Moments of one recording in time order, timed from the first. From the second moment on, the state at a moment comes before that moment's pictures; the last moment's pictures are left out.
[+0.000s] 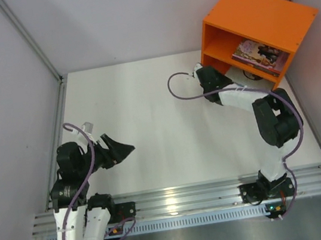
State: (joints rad) left arm -0.04 0.46 0.72 -0.75 0.63 -0.61; right arm 0.37 1.85 1.19 -0.10 0.72 -0.67
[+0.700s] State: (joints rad) left arm -0.04 0.52 0.85 -0.63 0.59 -0.67; right arm 0.54 0.71 0.89 -0.46 -0.14 0.40
